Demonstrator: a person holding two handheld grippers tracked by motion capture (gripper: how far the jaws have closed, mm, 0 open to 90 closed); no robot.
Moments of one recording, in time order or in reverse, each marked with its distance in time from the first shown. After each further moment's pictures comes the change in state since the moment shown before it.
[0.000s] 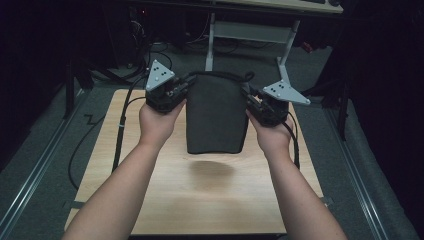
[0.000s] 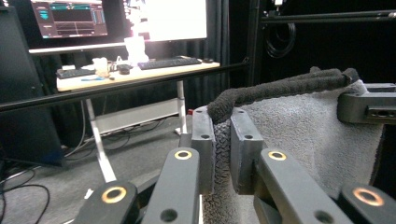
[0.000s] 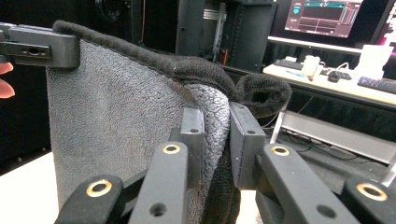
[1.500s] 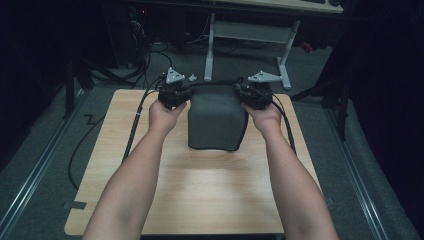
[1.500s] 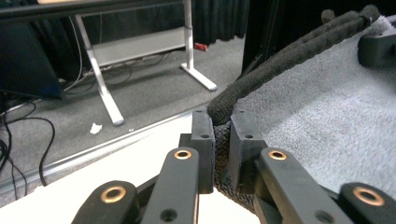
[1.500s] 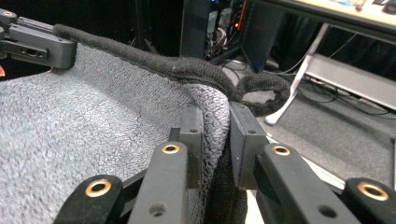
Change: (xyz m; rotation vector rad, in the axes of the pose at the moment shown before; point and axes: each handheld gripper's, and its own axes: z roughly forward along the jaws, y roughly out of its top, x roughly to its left) left arm 0.057 -0.084 0.091 0.292 0.009 -0.029; right arm -0.060 -0.054 0.109 0.281 0.095 -0.027
